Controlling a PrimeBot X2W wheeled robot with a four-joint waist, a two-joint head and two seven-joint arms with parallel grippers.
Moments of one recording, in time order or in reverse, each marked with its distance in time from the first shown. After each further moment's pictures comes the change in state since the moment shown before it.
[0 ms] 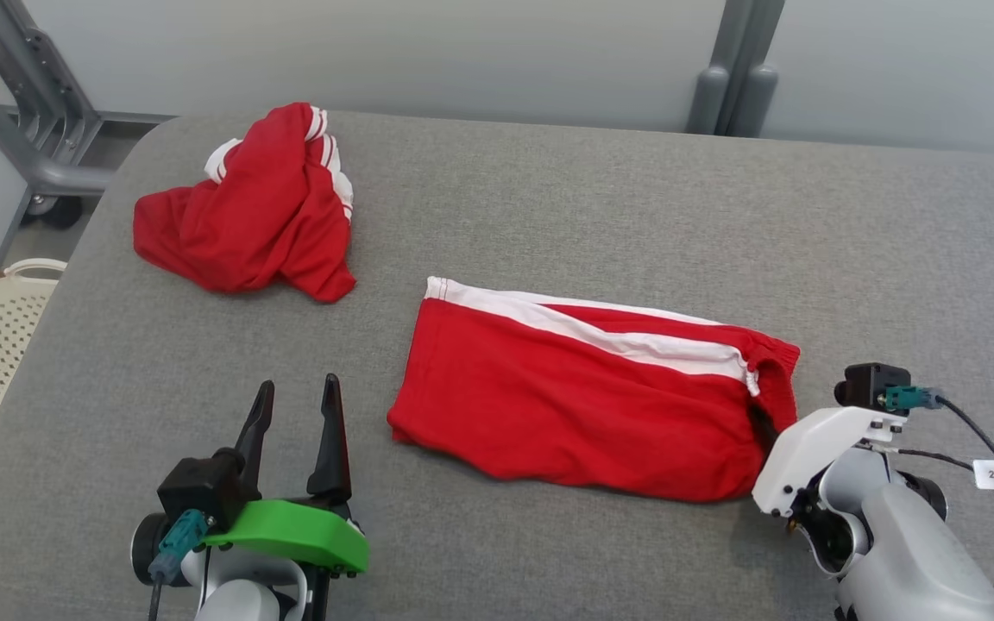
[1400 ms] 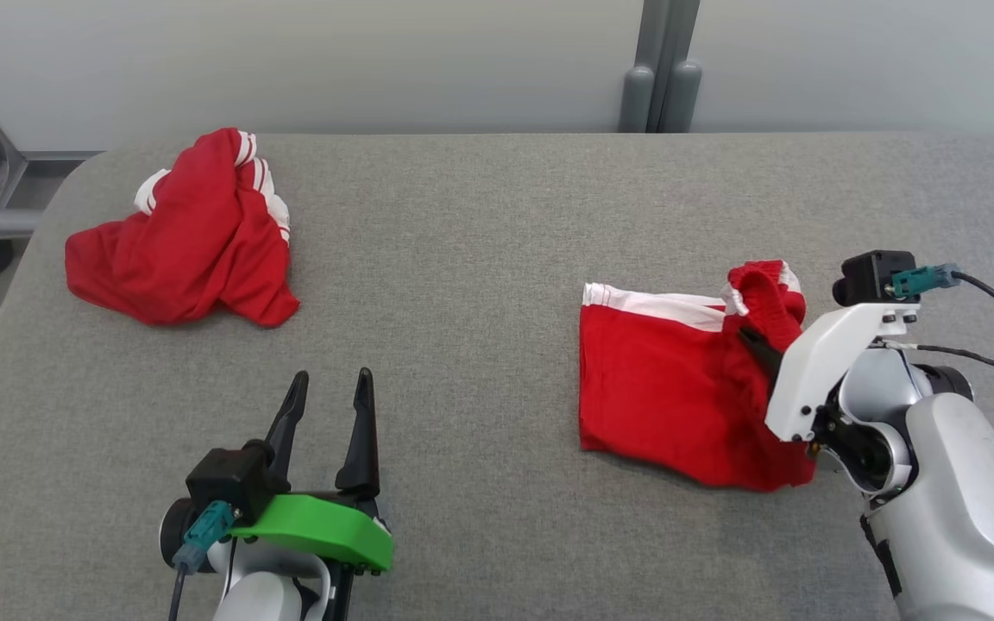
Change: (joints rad) left arm -0.015 -0.003 -0.057 -0.004 -0.017 -0.014 0.000; right arm 0.009 -0.093 0.053 -0.460 0.042 0.000 0.435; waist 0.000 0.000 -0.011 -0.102
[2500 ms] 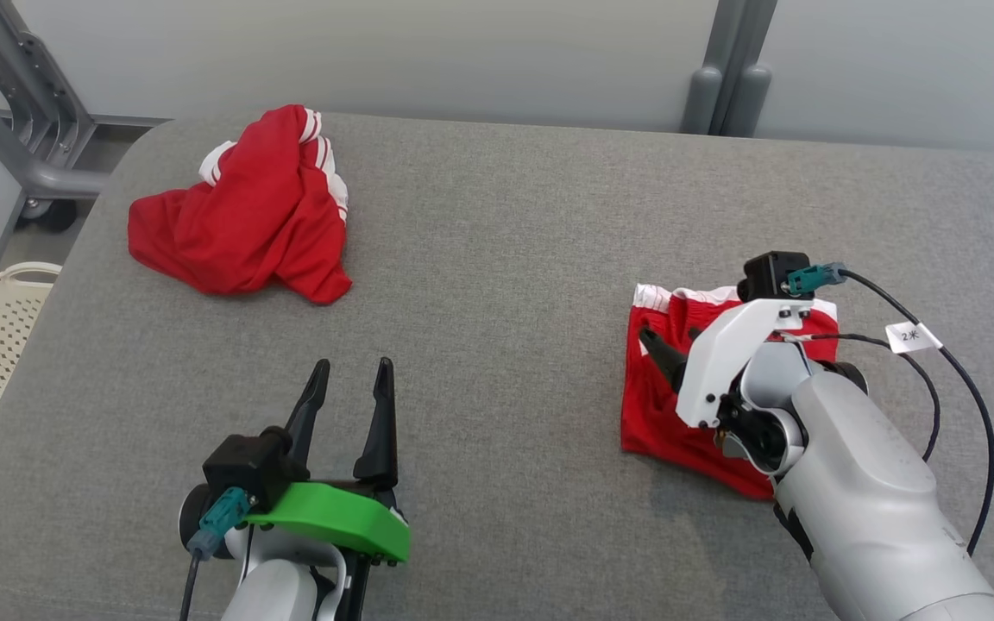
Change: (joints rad) left arm -0.034 -0.001 -0.052 0.007 -0.041 0.006 0.000; right arm -0.226 0.109 0.147 0.471 0.025 0.000 -0.248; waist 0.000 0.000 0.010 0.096
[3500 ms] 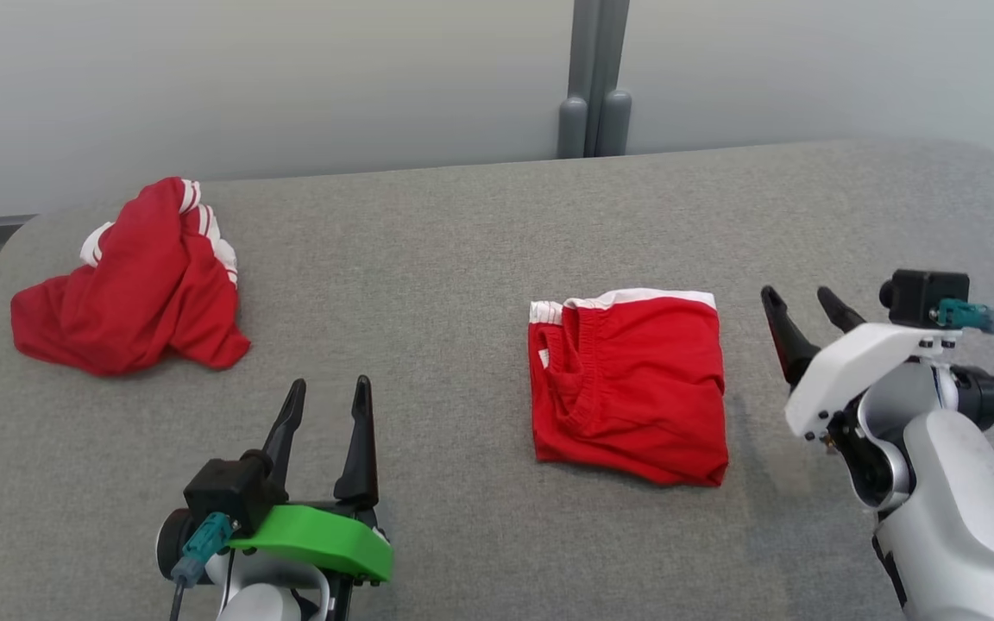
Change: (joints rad) left arm 0.057 0.018 0.030 -0.046 0.026 0.022 0.001; right arm 0.192 -0.107 -0.147 -0.304 -0.092 0.000 -0.195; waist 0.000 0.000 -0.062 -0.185
